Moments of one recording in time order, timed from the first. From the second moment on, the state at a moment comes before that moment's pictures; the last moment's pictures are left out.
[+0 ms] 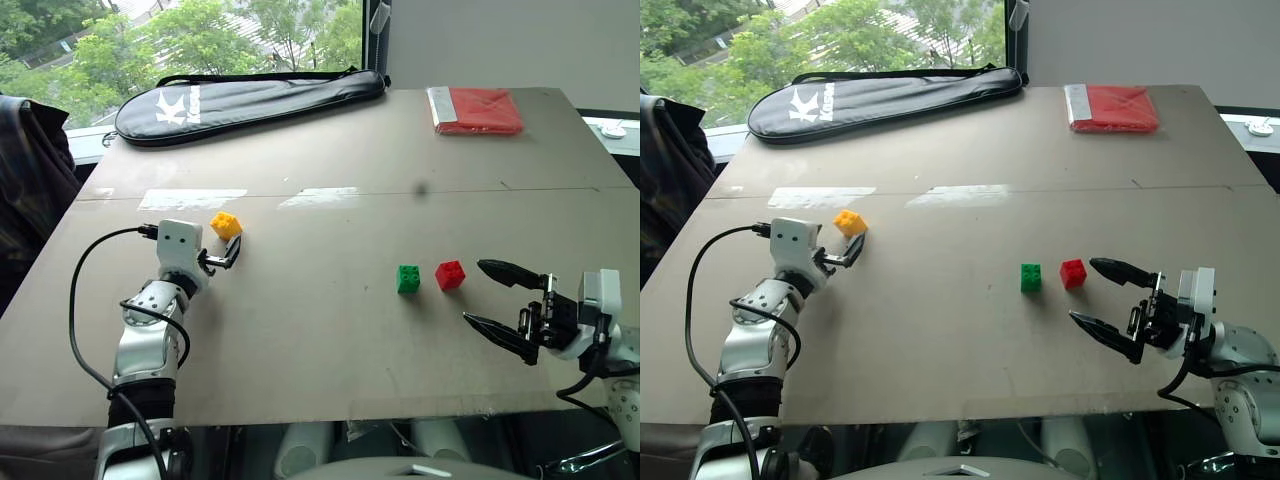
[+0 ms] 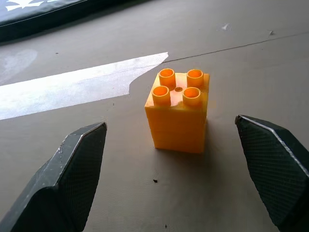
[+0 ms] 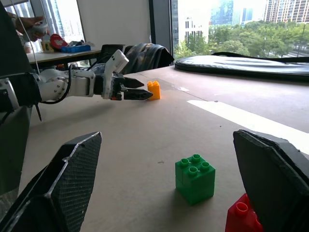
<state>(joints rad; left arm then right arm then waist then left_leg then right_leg) -0.27 0.51 0.28 0.30 -0.16 0.12 -0.44 0.17 -0.57 -0.23 -0.31 0.73 0.08 1.17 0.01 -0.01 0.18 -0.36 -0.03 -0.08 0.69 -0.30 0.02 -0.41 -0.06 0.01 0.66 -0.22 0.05</state>
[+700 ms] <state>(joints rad) -0.45 0.59 0.17 0.61 -0.18 -0.02 -0.82 0.21 -0.56 -0.24 -0.33 0.72 0.06 1.17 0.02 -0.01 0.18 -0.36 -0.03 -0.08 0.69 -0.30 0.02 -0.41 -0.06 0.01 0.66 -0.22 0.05</state>
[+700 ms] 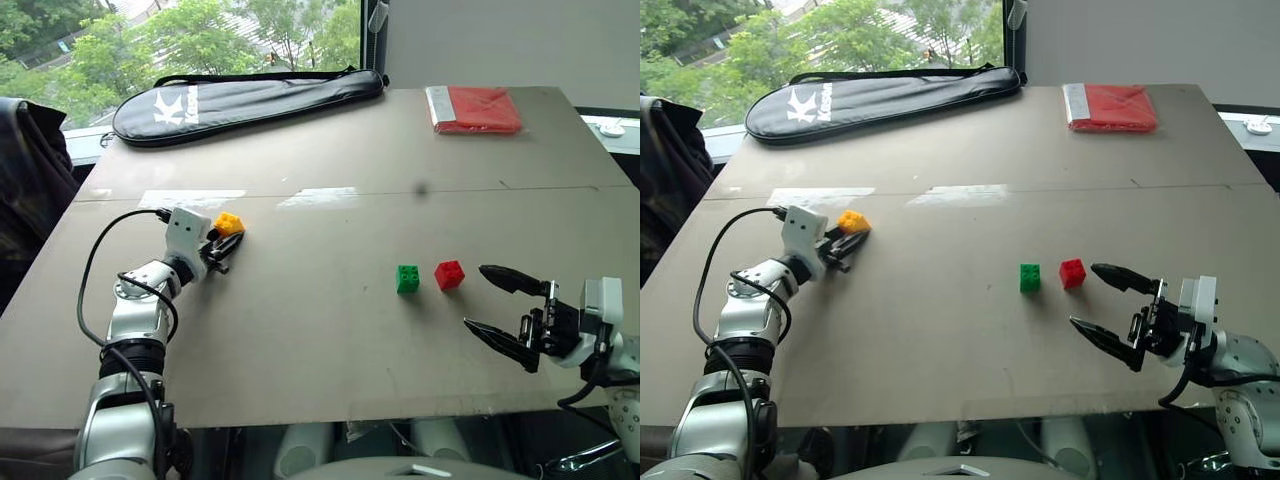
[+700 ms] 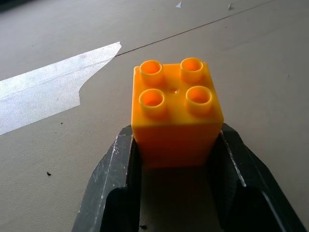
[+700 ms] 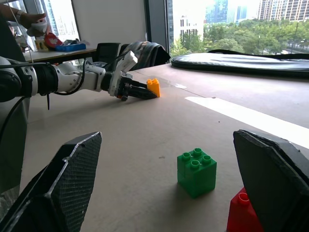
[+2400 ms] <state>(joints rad) -0.73 0.38 -0.30 0.75 -0.06 -0.29 -1.33 0.32 -0.54 -0.26 -0.30 0.67 -0.06 1.17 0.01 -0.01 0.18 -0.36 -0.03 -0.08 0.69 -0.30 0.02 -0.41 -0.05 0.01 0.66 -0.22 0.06</state>
